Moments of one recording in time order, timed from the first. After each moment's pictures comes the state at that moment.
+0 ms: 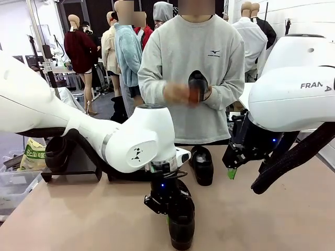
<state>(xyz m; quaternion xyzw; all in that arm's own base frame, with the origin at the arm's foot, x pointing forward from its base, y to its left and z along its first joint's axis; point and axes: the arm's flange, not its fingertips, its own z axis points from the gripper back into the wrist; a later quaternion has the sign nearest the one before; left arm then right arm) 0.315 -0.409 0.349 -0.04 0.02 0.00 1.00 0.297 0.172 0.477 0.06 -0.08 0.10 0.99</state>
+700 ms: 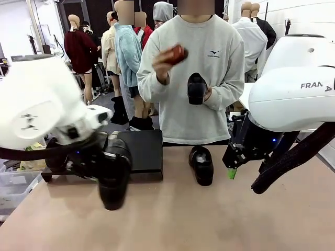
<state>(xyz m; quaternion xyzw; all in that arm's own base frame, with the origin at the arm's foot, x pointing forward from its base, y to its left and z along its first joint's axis) 0.287 -0.210 0.480 -0.06 -0.11 0.05 0.99 0.297 0.172 0.477 0.06 -0.08 0.10 0.99</state>
